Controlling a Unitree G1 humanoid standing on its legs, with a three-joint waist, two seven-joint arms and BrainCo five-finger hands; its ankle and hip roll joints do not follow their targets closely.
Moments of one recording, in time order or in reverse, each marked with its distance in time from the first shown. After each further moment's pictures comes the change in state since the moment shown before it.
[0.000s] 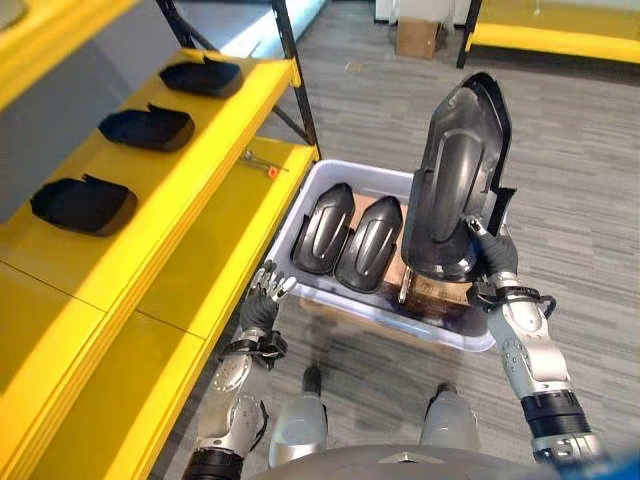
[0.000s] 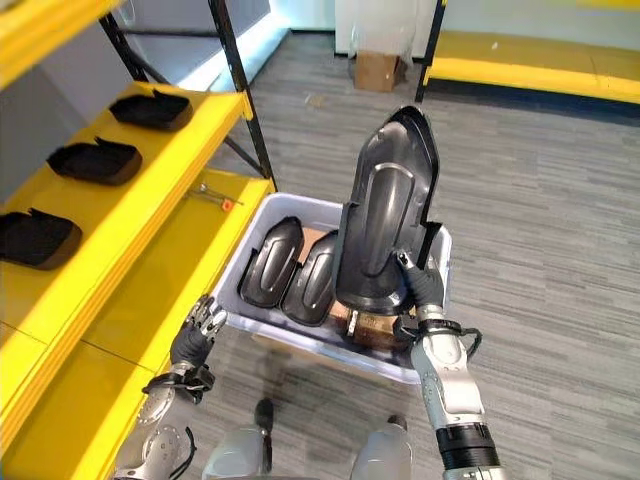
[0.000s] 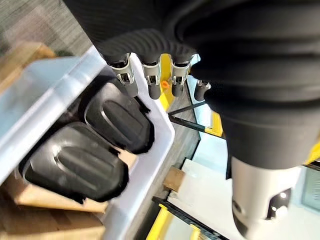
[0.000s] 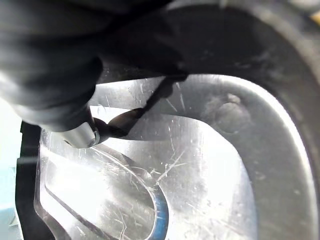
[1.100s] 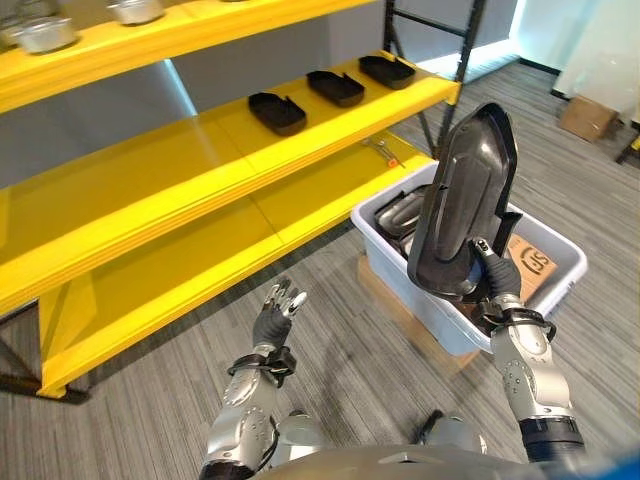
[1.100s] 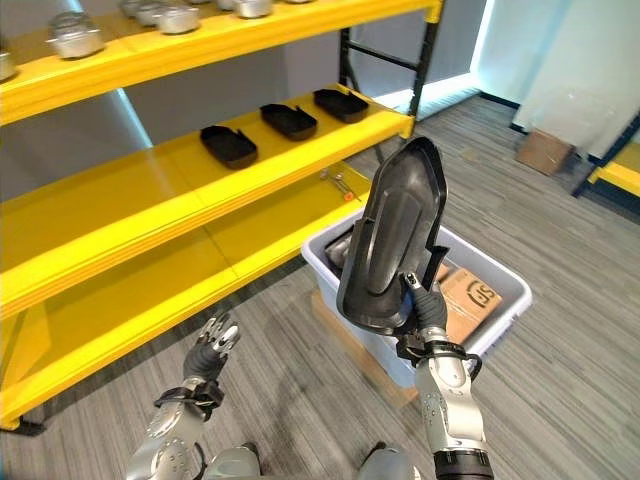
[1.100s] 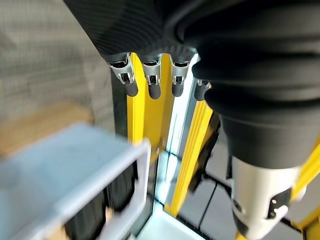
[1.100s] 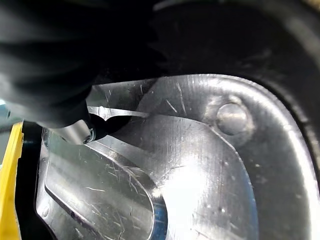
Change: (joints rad) left arm 0.044 0.003 0.037 0.058 0.022 0.026 -0.066; right arm 0.038 0.125 -0.092 -0.013 0.018 0.035 0.046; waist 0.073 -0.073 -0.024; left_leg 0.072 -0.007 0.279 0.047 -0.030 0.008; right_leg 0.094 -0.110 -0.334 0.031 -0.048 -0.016
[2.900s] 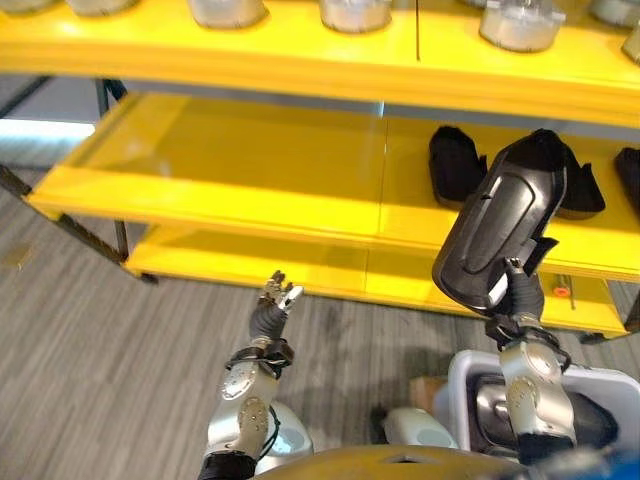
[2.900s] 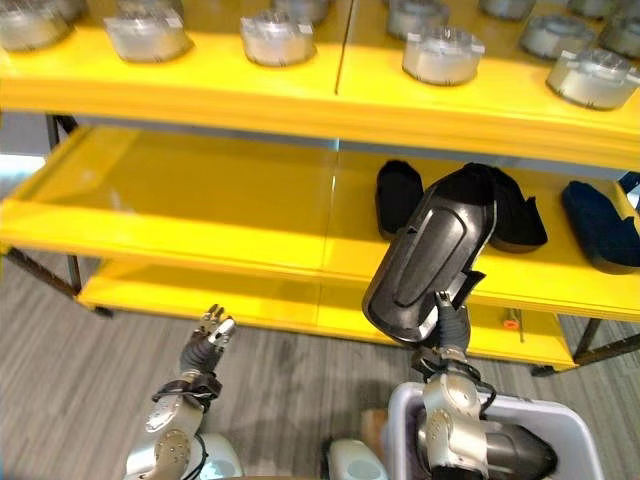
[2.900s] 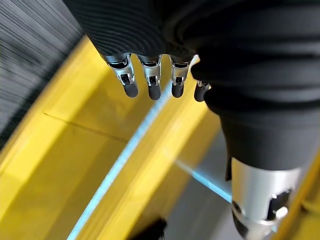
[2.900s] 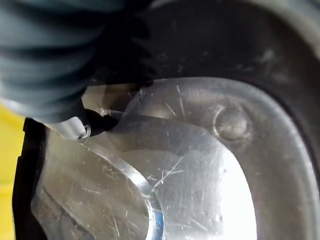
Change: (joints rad) left arm -0.093 -0.042 -0.056 -0.009 0.028 0.004 -0.021; right arm 0.108 0.054 -0.150 -0.077 -0.028 -0.032 -0.059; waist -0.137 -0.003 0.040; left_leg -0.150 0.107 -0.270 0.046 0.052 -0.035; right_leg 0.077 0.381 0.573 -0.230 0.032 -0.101
